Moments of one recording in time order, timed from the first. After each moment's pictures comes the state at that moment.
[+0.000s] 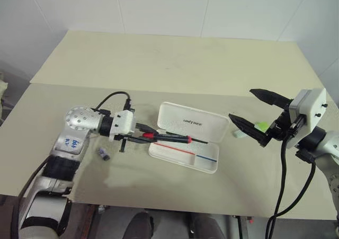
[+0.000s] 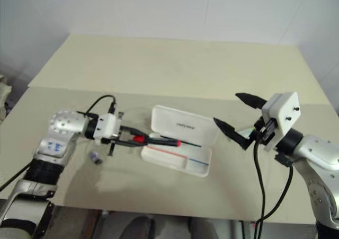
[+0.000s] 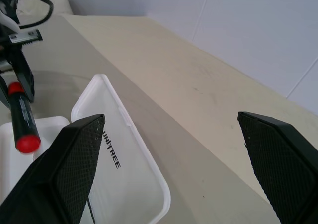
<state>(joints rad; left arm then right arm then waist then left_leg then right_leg) -0.65 0.63 -0.17 0.25 -0.23 -0.18 -1.38 -0.09 -0.75 -0.39 -0.64 0.65 0.50 0.65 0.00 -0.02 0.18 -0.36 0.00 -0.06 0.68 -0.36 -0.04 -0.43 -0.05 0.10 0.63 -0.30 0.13</state>
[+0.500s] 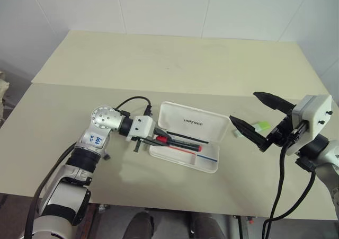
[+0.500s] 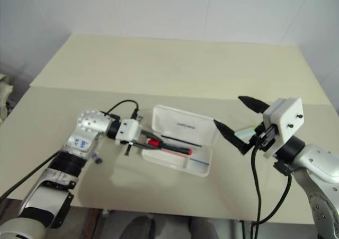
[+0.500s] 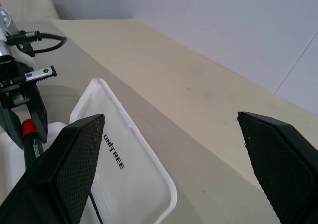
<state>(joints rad) -0.73 0.49 -0.25 0.41 -0.13 -0.27 -1.37 -0.02 -0.73 -0.42 -0.75 0.69 0.52 0.55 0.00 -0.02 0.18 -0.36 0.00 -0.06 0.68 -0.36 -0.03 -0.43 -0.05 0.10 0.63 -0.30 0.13</state>
